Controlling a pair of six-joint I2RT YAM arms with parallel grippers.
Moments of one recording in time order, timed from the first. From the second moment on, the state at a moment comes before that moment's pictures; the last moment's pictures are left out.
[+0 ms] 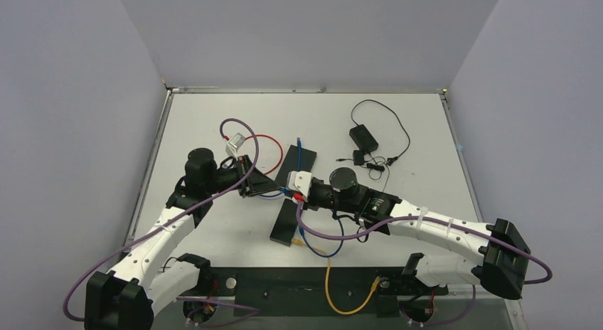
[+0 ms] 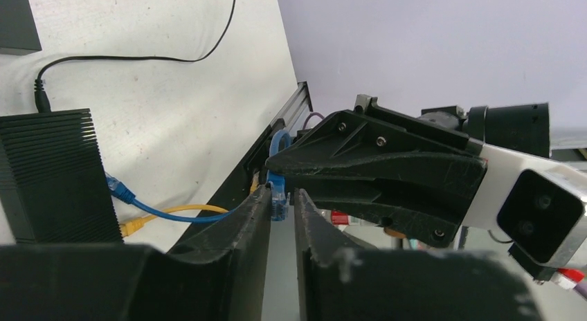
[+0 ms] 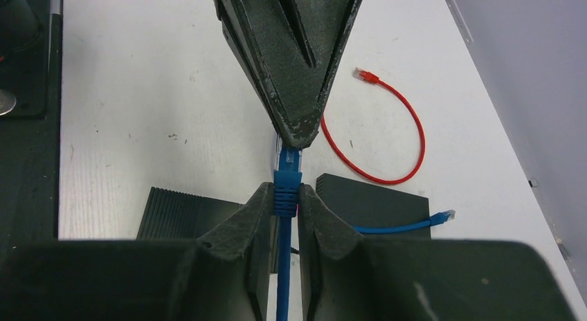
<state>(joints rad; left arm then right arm) -0.31 0.97 0.61 0.03 0.89 -1.01 1.02 1.20 0.80 0.11 -0.22 -0.42</state>
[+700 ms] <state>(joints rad) -0.31 0.91 0.60 0.09 0.89 -1.03 1.04 0.79 0.89 -0.22 0.32 -0.58</state>
